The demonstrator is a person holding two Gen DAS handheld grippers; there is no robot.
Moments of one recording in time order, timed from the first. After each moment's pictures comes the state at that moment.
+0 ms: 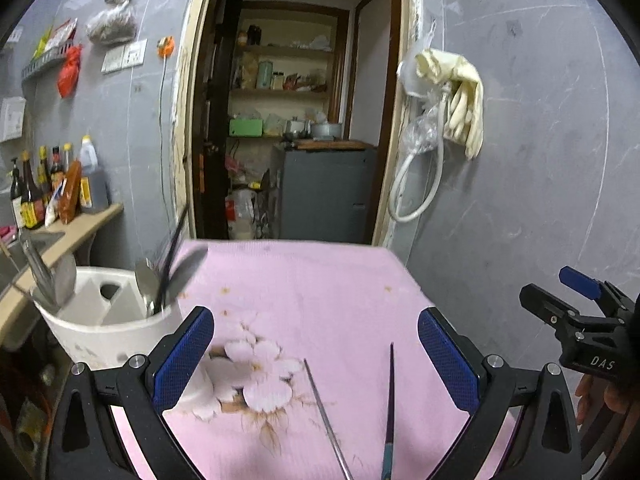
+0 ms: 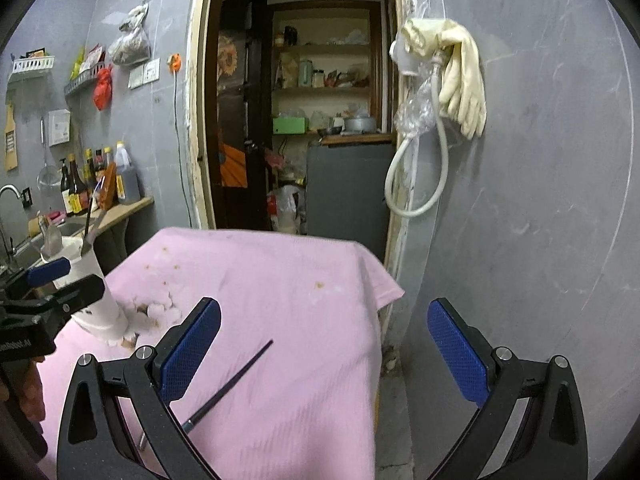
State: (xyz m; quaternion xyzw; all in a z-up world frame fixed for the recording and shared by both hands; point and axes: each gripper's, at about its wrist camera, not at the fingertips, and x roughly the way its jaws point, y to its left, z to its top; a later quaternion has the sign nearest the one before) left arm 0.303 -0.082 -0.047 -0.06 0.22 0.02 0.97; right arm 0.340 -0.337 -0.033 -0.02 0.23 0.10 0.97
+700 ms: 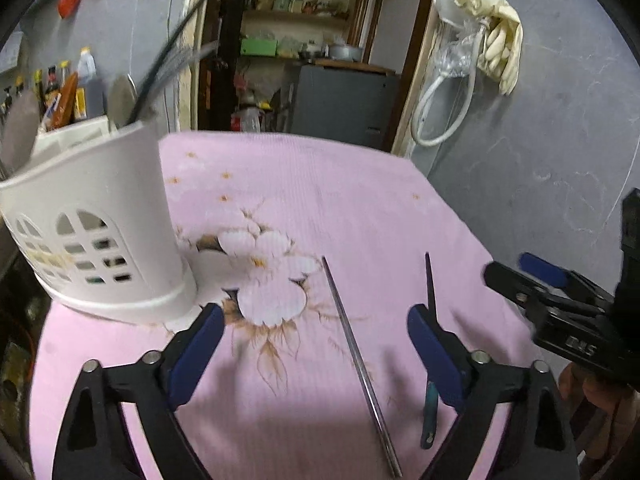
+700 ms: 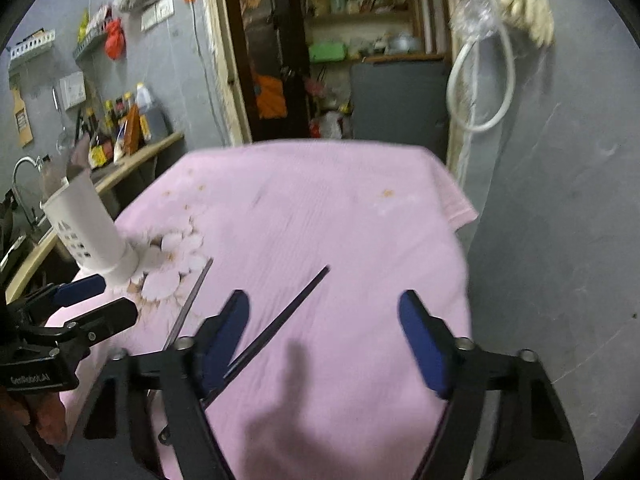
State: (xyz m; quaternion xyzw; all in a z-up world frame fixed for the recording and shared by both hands) left arm 0.325 -0.062 -0.133 -0.10 0.35 0.01 0.93; right arm 0.392 -0.286 -0.135 -0.01 0.36 0.18 0.91
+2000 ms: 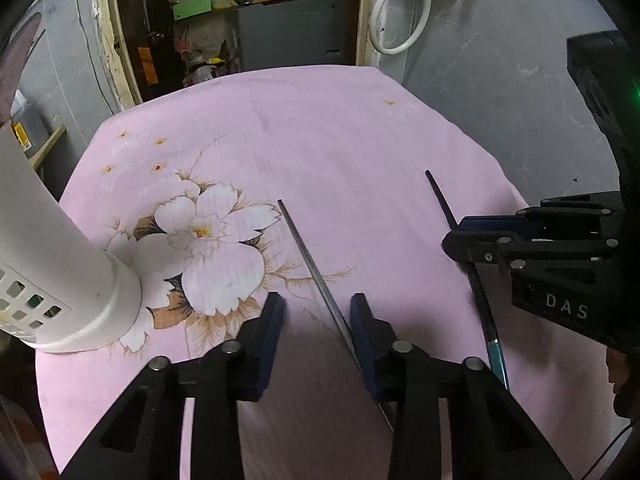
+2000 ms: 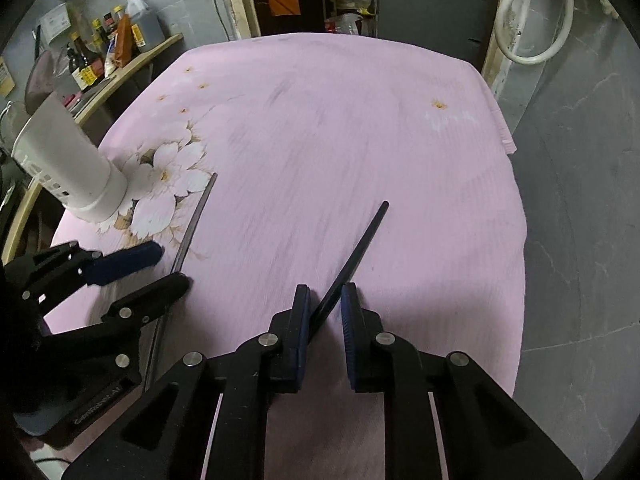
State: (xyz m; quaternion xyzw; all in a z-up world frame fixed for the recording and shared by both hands) left arm 0.363 -0.092 -0.158 0.01 0.47 -0.04 0.88; right arm 0.413 -0.240 -0.164 -0.07 0.52 0.18 0.83
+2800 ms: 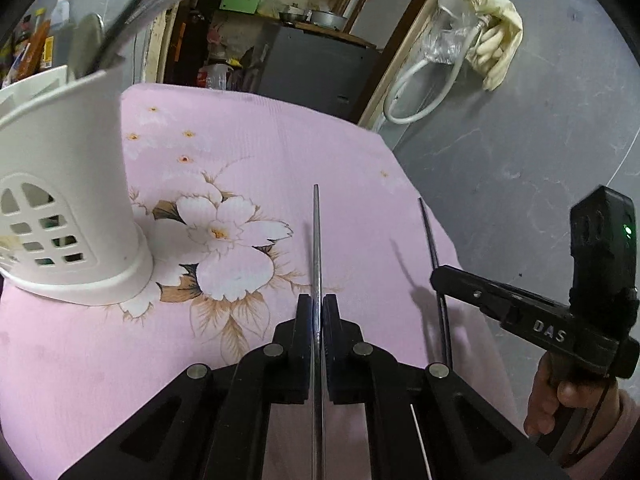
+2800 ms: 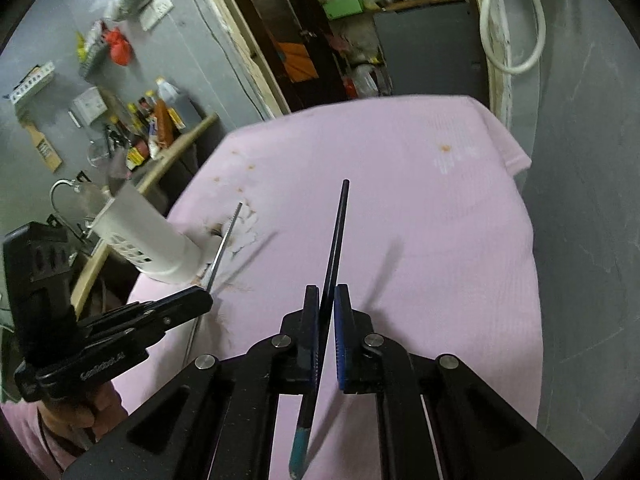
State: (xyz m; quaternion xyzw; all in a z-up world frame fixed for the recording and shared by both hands) left arm 0.336 -0.049 -0.133 -0.17 0.40 -0.07 0.90; right arm 0.386 -0.270 -0.132 0.07 0.44 0.25 0.86
